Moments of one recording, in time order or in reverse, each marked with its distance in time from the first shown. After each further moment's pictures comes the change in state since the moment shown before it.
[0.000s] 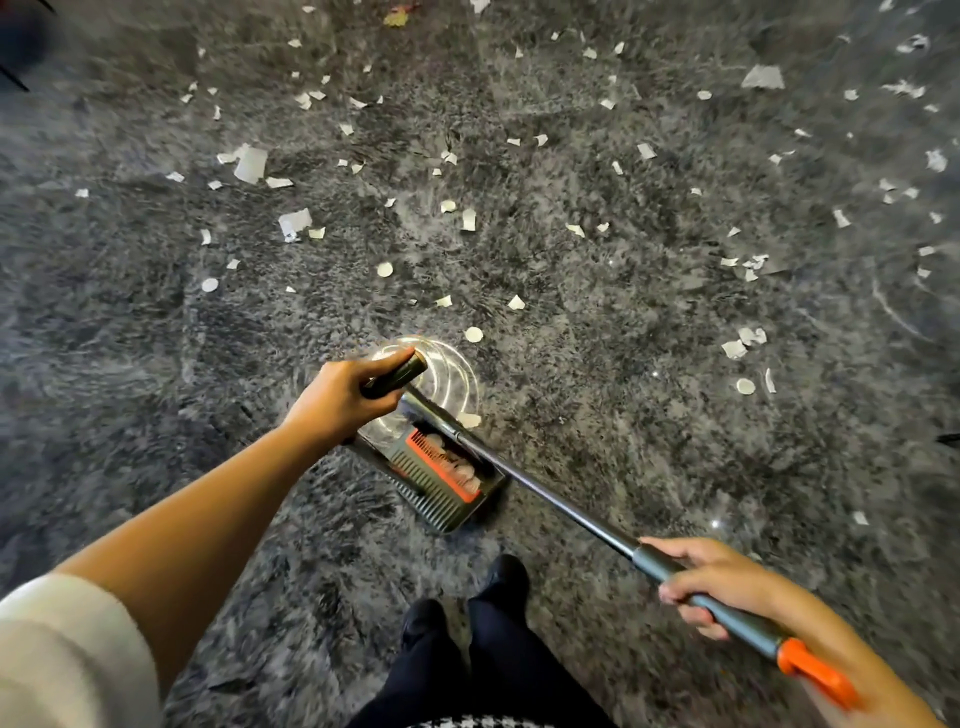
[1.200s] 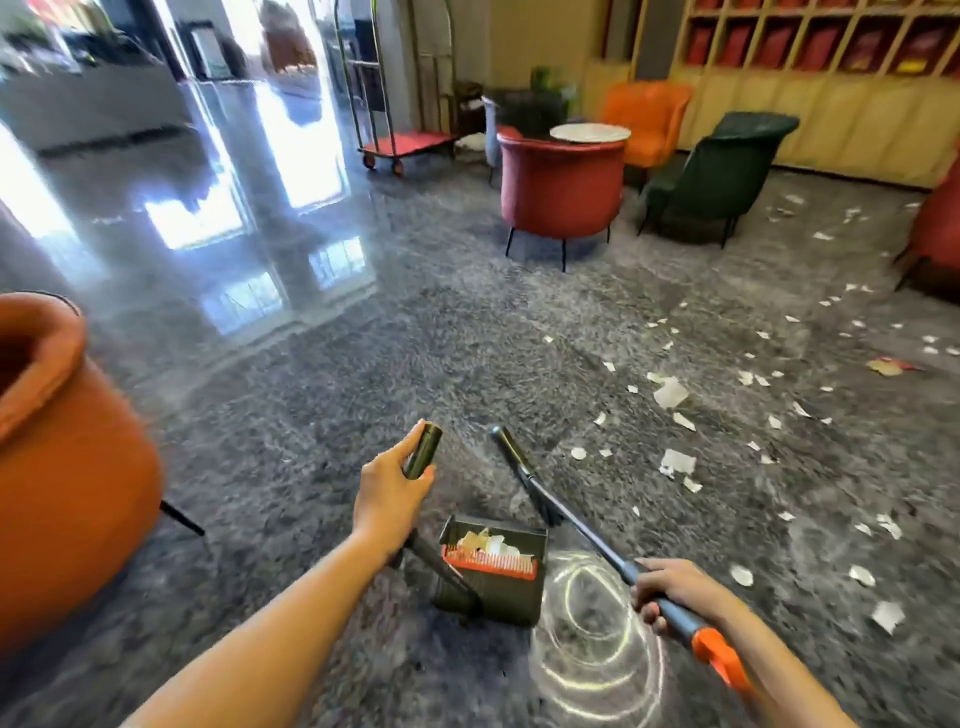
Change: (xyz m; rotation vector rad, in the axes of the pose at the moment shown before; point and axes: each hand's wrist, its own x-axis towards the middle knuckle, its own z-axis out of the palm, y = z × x) left_hand -0.229 -0.267 -0.317 -0.285 1.098 -0.766; right_hand 0.143 -0.308 0.537 -0.691 -0.333 -0.237
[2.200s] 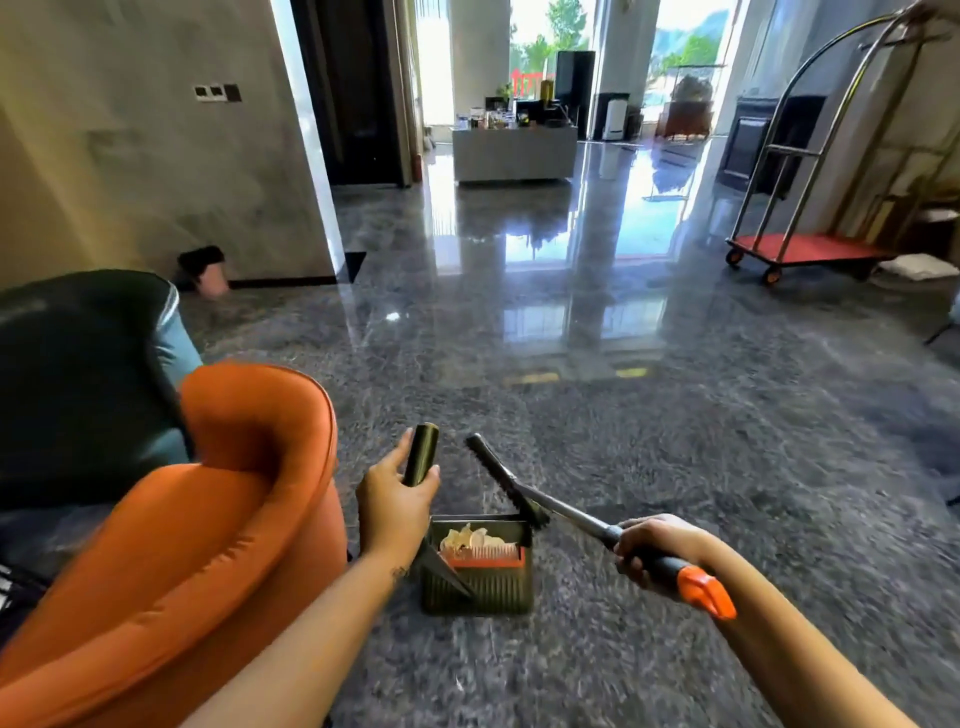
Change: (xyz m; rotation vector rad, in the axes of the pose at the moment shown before) left_hand 0.665 -0.202 -0.363 -0.207 0.865 -0.339; right_hand 0.534 -0.669 0.589 -0.642 -0.525 -0.007
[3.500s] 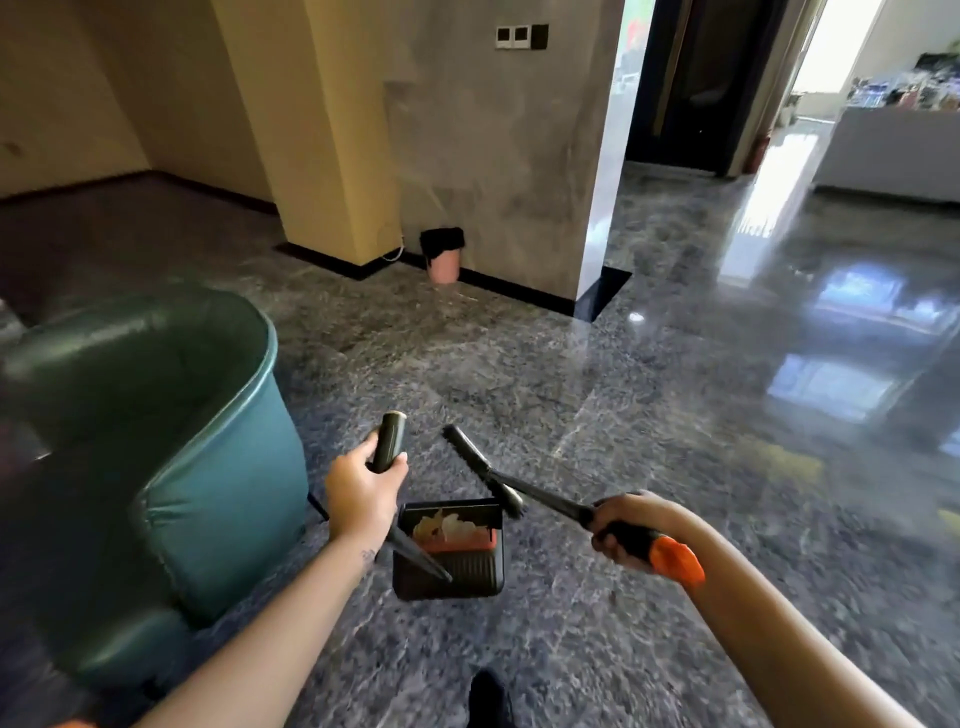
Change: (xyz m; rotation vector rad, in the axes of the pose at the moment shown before) left_hand 1.103 -0.186 -0.012 0.213 0.726 -0.267; right_hand 0.892 -0.872 0.339 -0.492 -0.460 0.045
